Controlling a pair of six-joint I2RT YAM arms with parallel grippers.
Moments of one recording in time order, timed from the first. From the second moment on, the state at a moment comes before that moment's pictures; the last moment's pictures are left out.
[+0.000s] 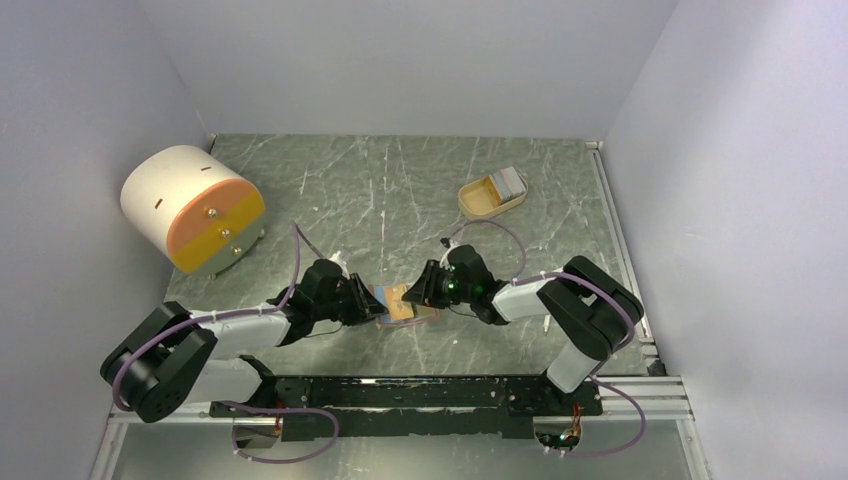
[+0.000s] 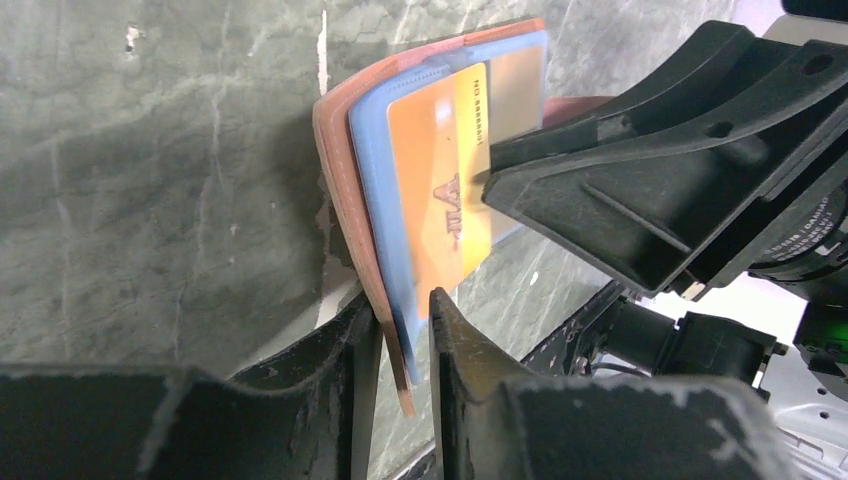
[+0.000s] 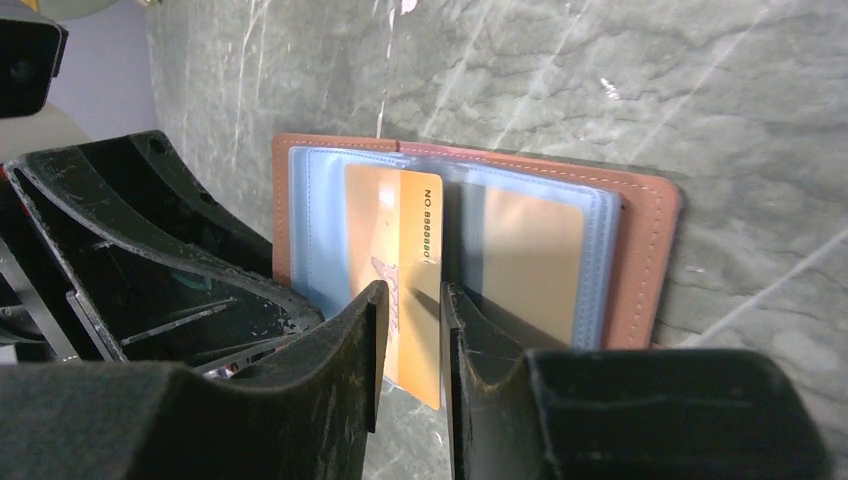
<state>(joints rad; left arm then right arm) -0.67 1.27 0.30 0.30 0.24 -1.05 0.73 1.65 0.50 0.56 -0.30 0.90</state>
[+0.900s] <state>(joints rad) -0.67 1.18 0.24 0.37 0.26 -1.07 0.76 1.71 0.50 0.62 -0.36 0.89</state>
